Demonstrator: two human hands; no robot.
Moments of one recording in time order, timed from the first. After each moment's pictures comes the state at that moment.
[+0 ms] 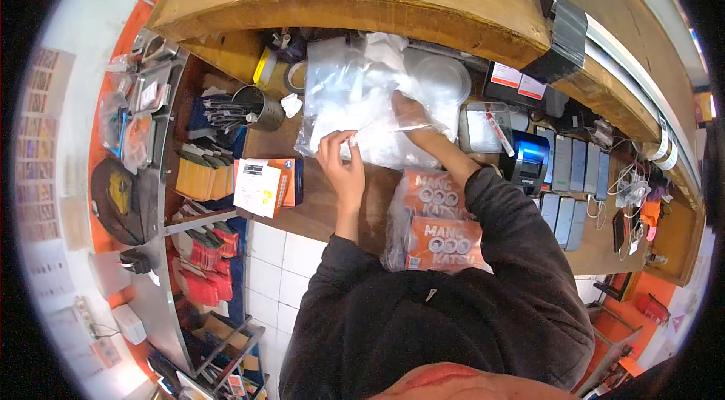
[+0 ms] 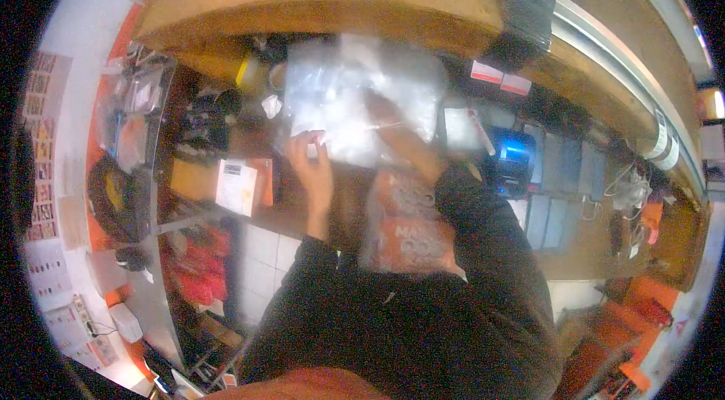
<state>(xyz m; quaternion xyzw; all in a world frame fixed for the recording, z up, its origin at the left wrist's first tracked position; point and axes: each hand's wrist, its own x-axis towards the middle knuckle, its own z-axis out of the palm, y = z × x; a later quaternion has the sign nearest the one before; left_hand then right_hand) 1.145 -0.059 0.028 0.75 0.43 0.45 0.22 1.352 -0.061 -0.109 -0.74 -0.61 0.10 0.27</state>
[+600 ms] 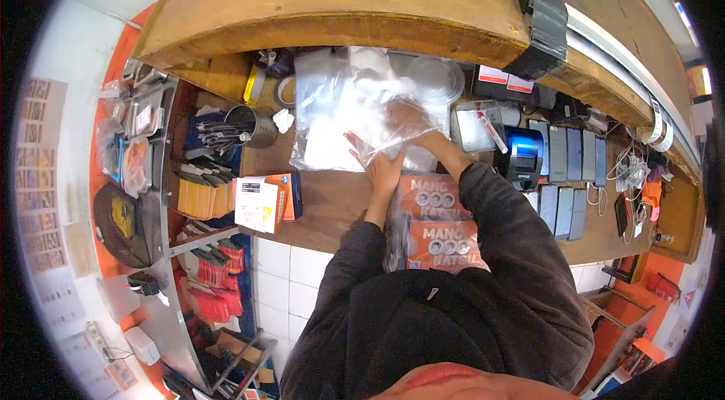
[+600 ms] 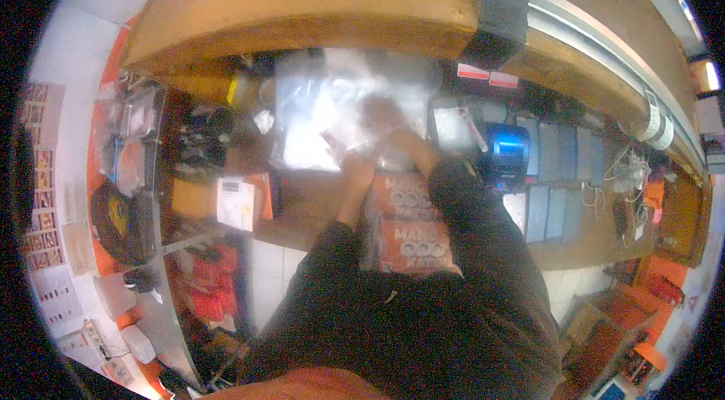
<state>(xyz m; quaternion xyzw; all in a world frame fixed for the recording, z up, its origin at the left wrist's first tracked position) 1.202 -0.069 -0.161 0.75 0.49 0.12 0.43 1.351 -0.077 0.004 -0.73 -0.61 0.14 0.28</state>
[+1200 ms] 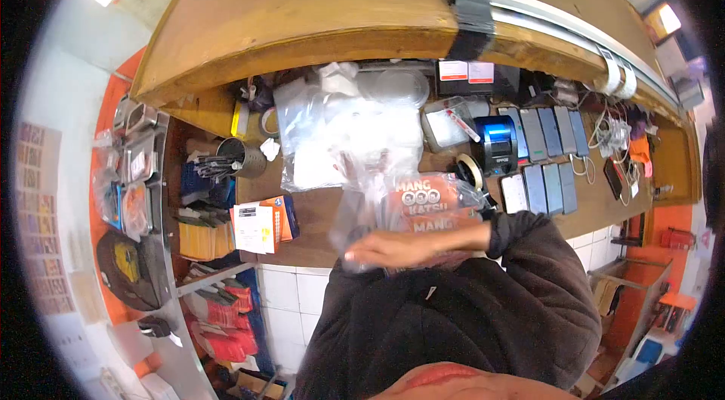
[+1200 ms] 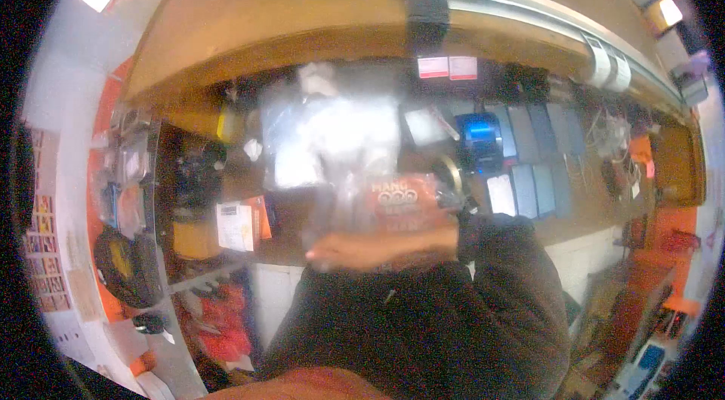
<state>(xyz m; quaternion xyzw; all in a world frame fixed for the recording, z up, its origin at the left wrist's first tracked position) 1.139 -0.115 -0.022 0.73 0.38 0.40 0.40 1.210 -0.209 0.103 -0.46 -0.56 0.58 0.38</state>
